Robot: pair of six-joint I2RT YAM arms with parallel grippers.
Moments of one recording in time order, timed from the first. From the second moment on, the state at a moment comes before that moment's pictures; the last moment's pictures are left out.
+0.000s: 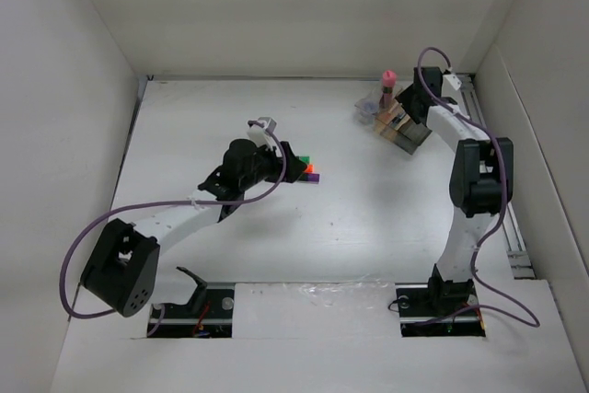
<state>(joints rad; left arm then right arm) -0.56 1.30 0.69 0.28 0.19 -0.51 0.05 2.01 1.56 -0.23 0.31 0.86</state>
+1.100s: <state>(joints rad) -0.74 1.70 0.98 -0.02 -0.26 -0.24 0.28 1.09 0.81 -0.11 0.09 0.88</state>
